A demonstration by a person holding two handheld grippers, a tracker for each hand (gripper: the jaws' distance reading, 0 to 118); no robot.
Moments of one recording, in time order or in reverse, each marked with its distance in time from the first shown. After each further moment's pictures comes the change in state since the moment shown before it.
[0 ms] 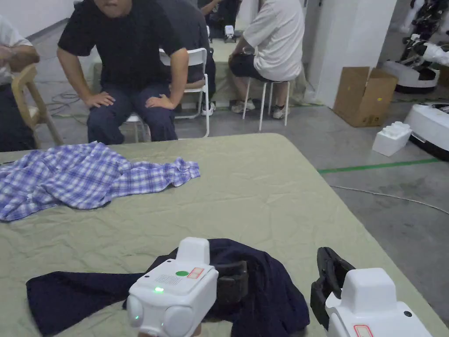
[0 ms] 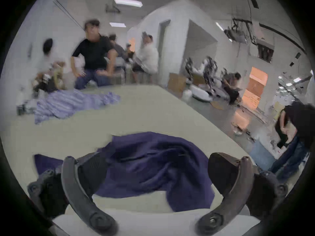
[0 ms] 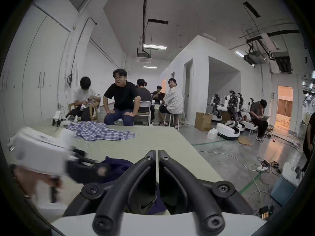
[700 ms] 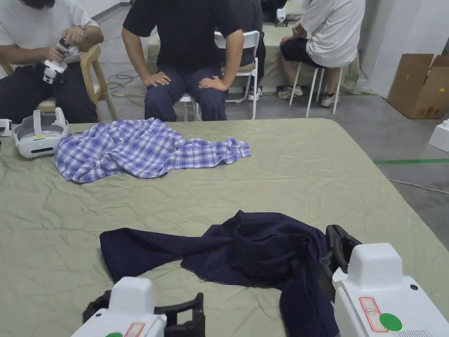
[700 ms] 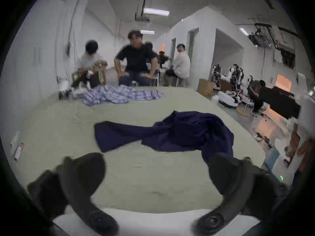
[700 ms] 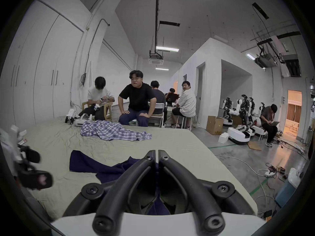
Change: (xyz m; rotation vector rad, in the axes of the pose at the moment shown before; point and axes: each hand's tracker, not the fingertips) left arm -0.069 -0.063 0.149 -0.063 0.160 0.101; right arm -0.063 -0.002 0.013 0.018 0.100 0.037
